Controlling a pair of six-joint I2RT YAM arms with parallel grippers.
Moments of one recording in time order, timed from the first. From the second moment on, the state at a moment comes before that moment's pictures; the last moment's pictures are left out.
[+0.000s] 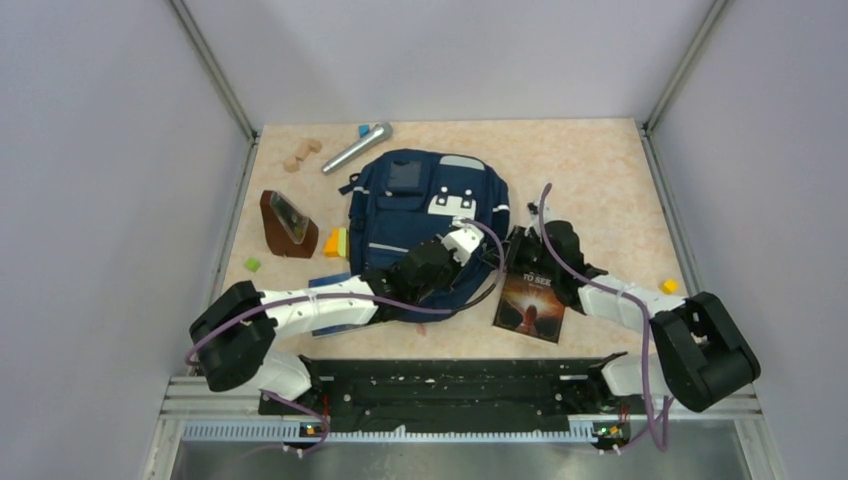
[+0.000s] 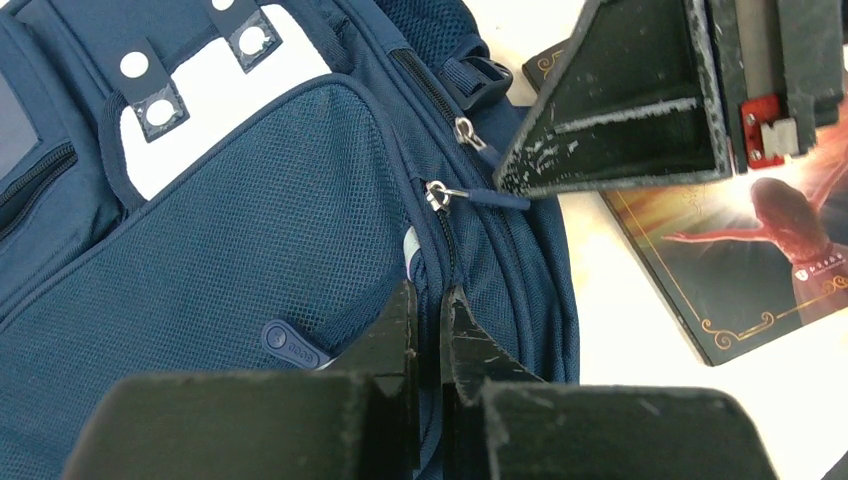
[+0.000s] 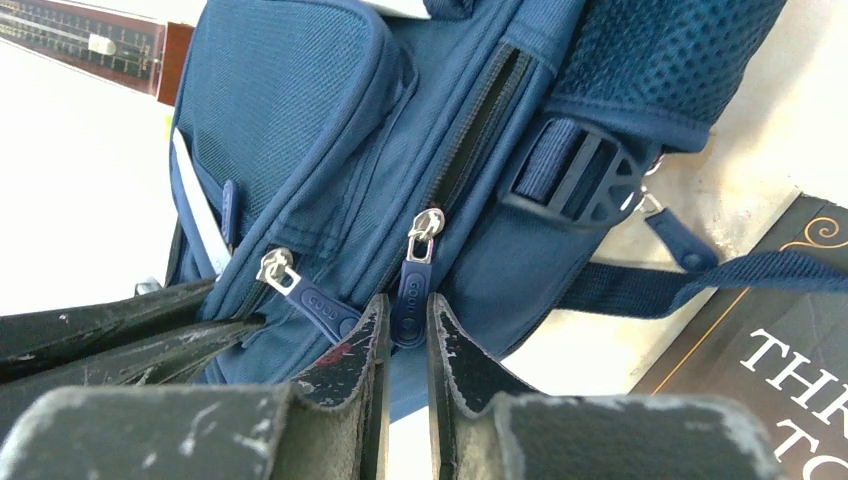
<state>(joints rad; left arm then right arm) -1.00 1.43 0.79 0.20 -0.28 0.02 0.45 1.31 0.48 0.38 -0.31 0.71</state>
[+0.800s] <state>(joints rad) -1.00 1.71 1.11 0.09 -0.35 0.01 0.45 1.19 0.41 0.37 -0.30 0.71</state>
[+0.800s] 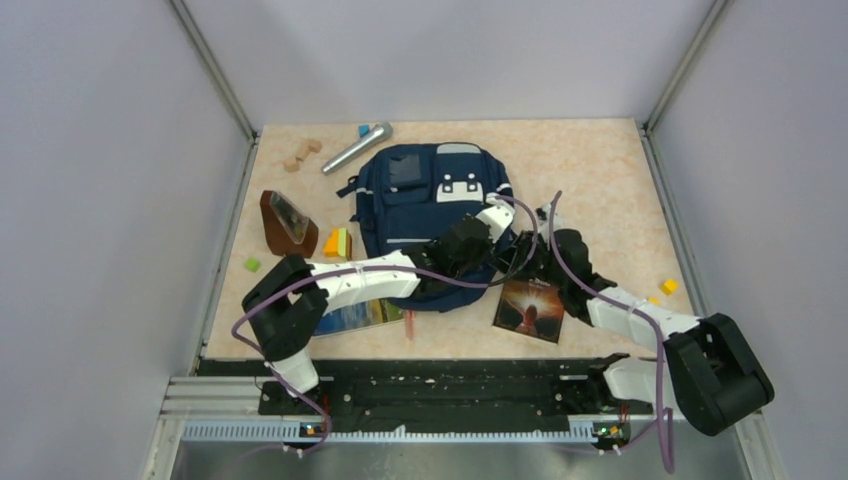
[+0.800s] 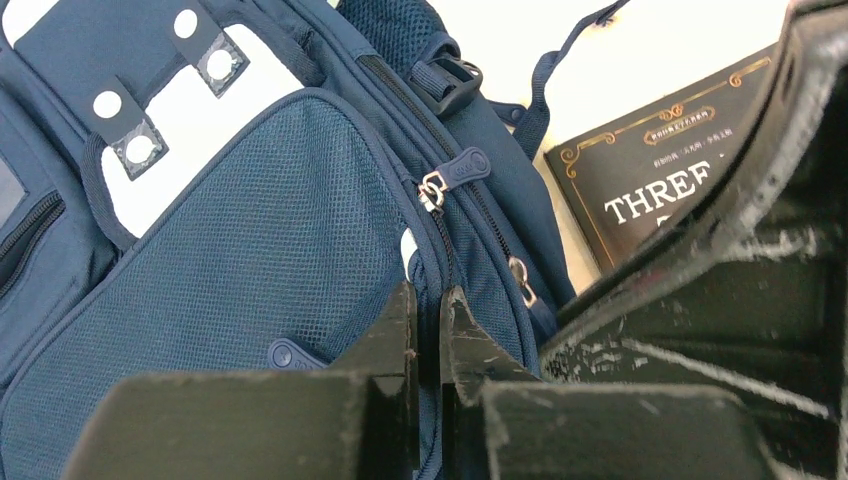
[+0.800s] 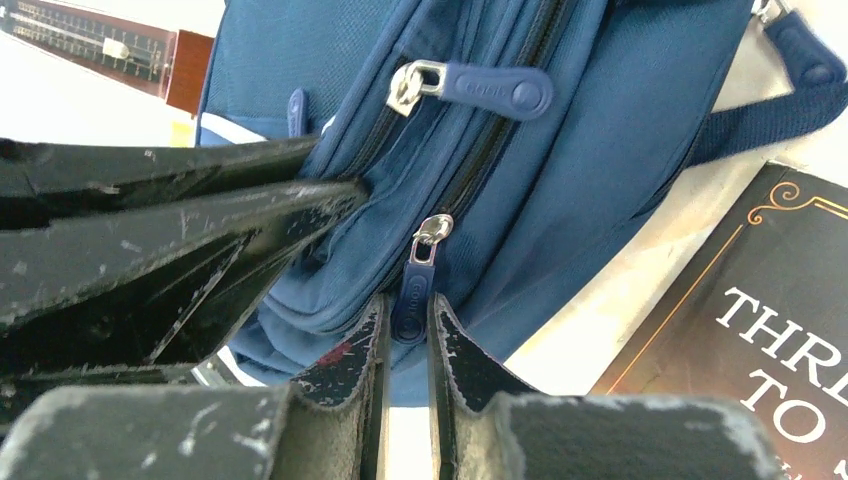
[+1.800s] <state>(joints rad) -0.95 1.75 1.10 0.34 -0.37 -0.06 0.56 1.10 0.35 0.38 -0.22 0.77</state>
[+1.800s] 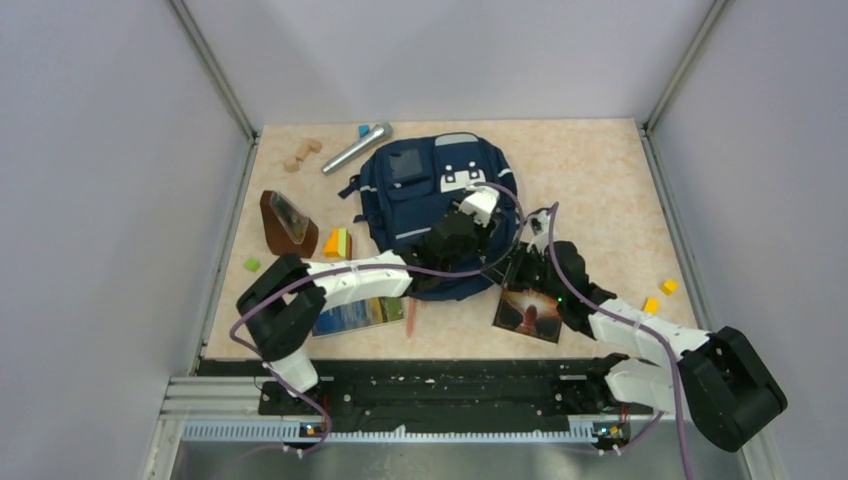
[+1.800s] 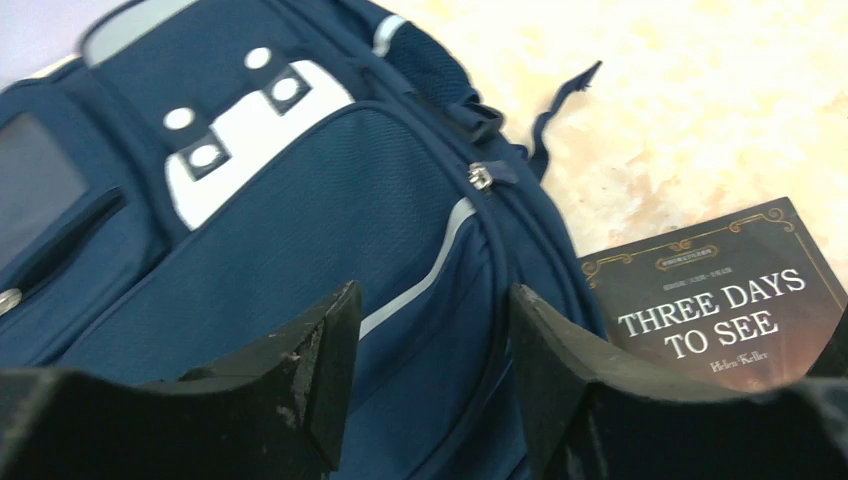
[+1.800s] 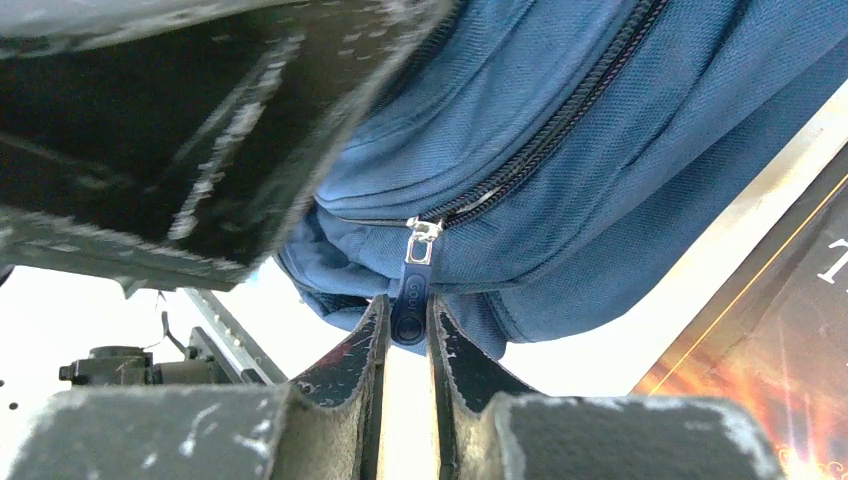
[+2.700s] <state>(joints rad) -0.81 1.31 0.71 0.15 -0.28 0.23 0.56 1.05 0.35 0.33 -0.21 0.77</state>
